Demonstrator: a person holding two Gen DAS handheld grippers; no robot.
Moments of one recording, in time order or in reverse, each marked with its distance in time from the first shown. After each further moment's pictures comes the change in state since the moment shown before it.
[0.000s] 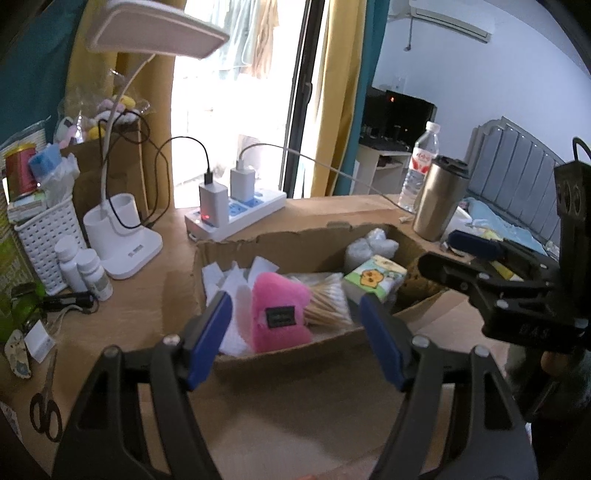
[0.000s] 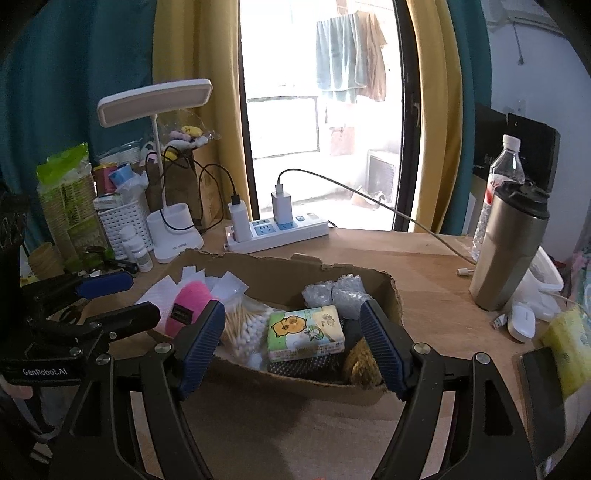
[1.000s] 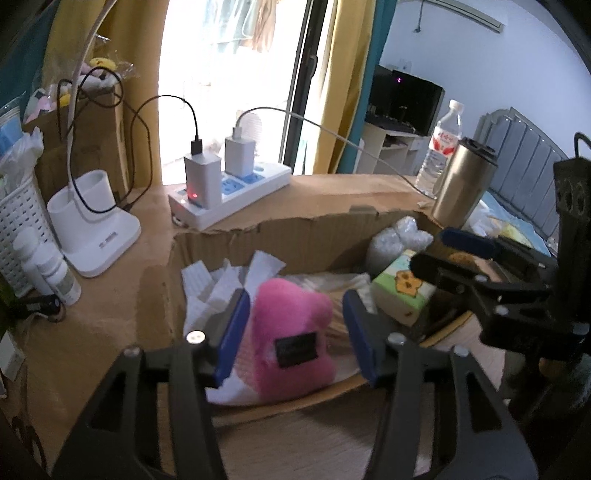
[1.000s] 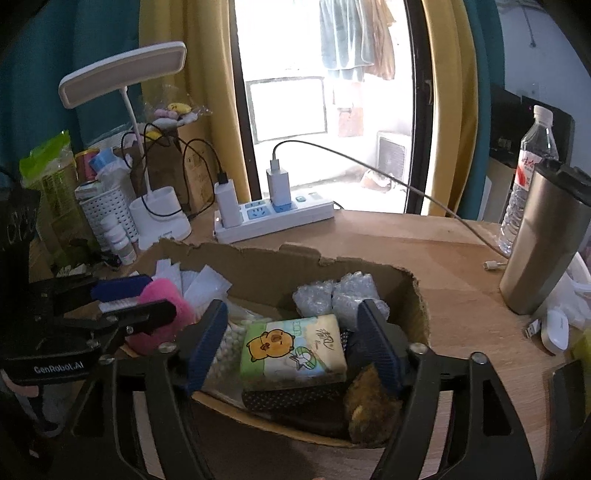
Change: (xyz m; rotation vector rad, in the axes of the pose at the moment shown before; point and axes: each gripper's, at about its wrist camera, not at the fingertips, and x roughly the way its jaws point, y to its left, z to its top) left arm 0.072 0.014 0.008 -0.024 0.104 -0.013; right arm 0.066 -0.017 0.002 0.013 0.070 0.042
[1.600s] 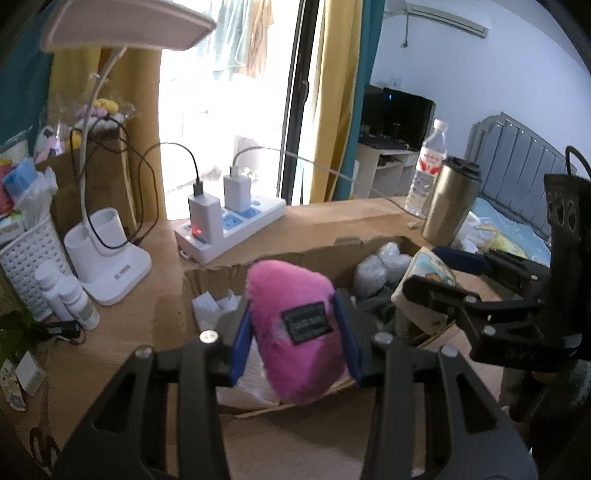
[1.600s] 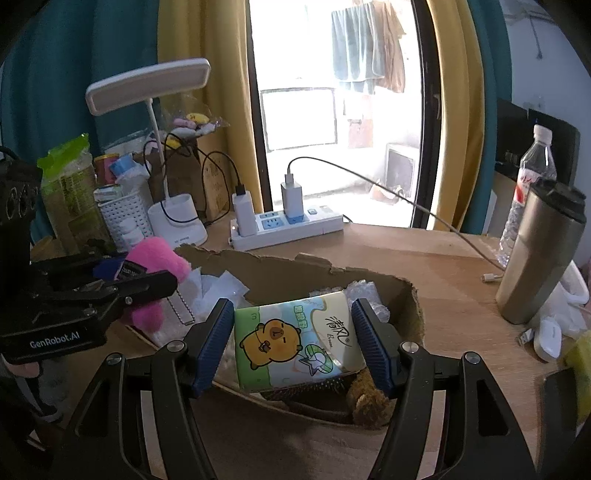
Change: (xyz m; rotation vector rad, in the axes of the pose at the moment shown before) left arm -0.028 -0.009 0.010 0.047 -0.090 0.011; right arm -0.021 0.006 0.001 -0.035 -0.027 0.035
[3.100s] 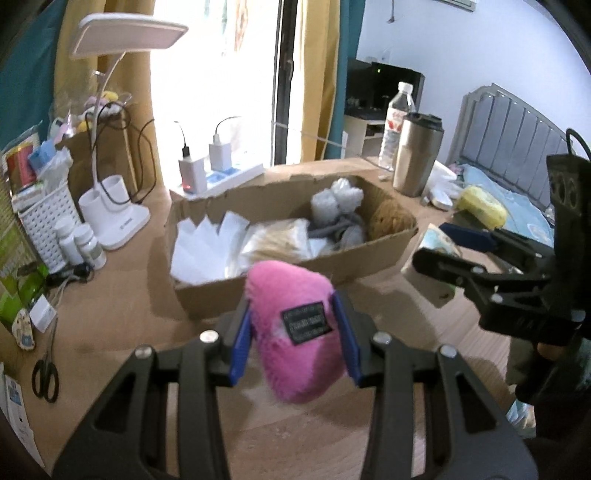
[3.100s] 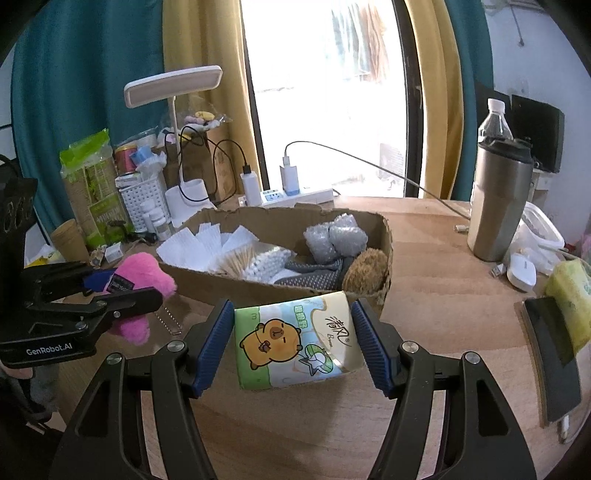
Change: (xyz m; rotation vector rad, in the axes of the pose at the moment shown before) left arm -0.061 -0.050 -0.052 0.059 0.077 0.016; right arm -0.072 0.007 -0.058 0.046 -0.011 -0.008
